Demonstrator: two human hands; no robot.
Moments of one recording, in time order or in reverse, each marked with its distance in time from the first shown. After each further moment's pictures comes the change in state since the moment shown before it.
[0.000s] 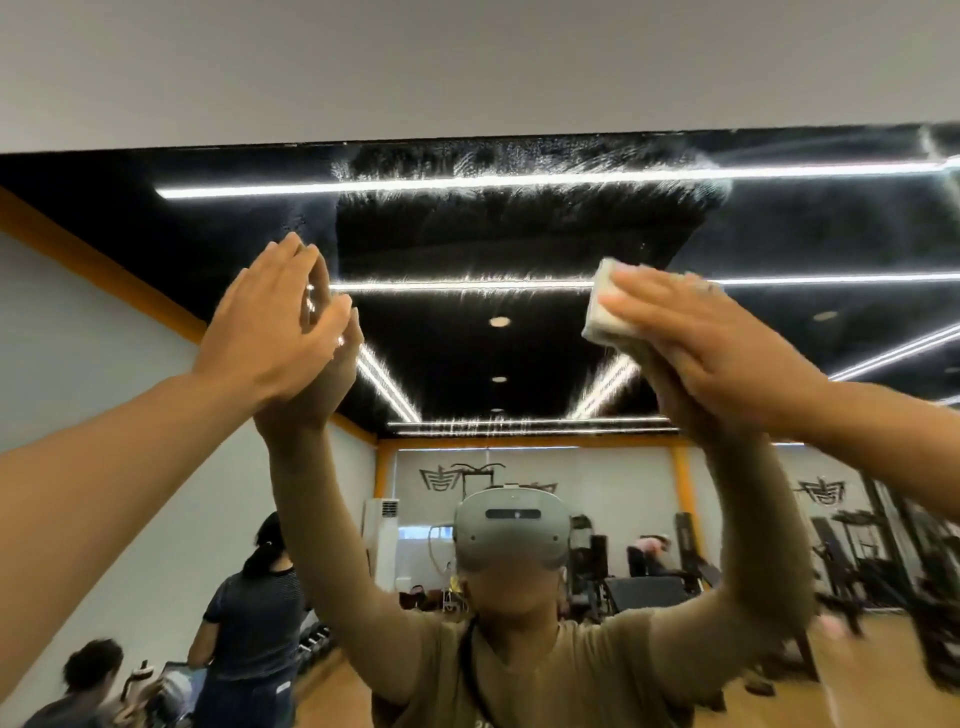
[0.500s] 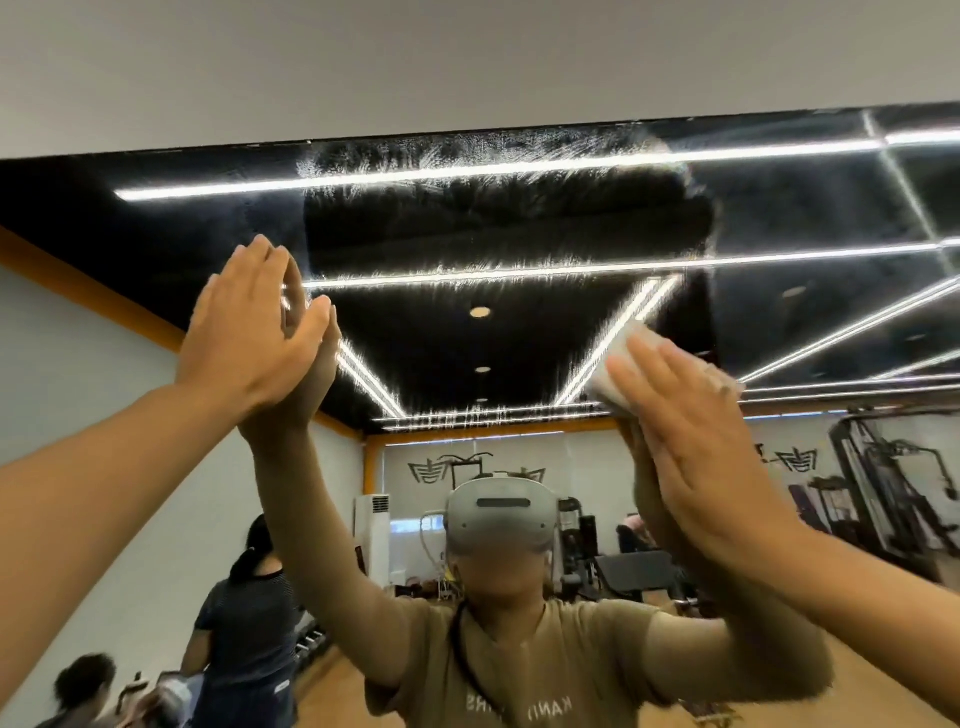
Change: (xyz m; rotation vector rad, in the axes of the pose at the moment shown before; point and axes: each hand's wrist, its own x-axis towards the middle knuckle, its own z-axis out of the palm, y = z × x) left_hand 0.007 -0.005 0.009 0.107 0.009 0.024; right_hand -0.078 -0.073 0.029 0.074 0.182 0.269
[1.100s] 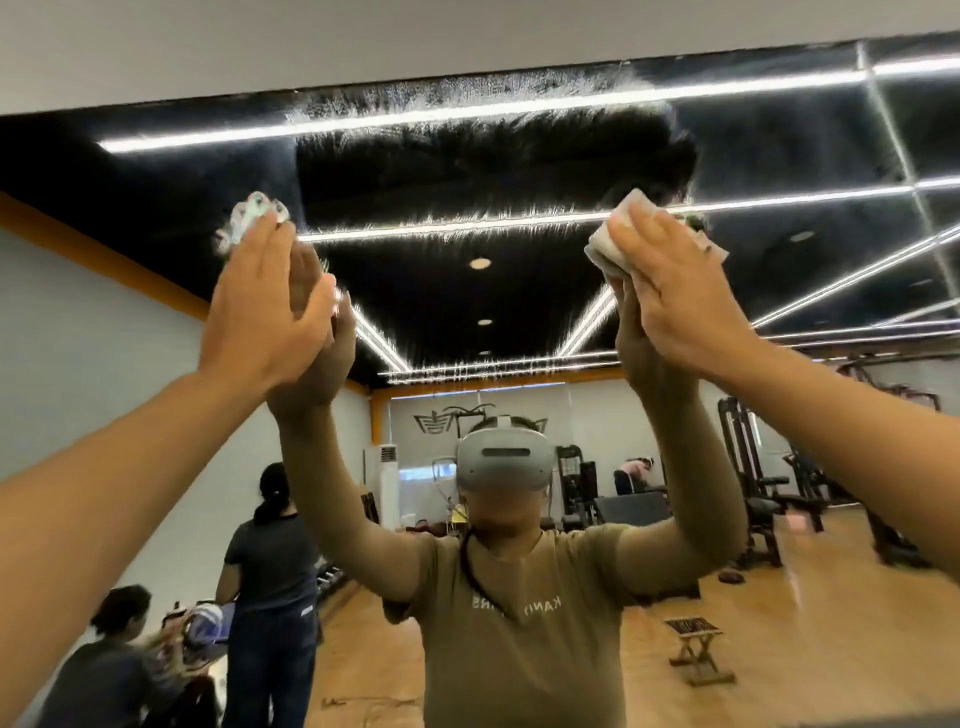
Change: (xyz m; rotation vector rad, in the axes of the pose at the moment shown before) left_hand -0.039 0.028 -0.011 -0.190 0.025 -0.008; right_hand 0.070 0.039 -0.013 -0.071 -0.029 0.112
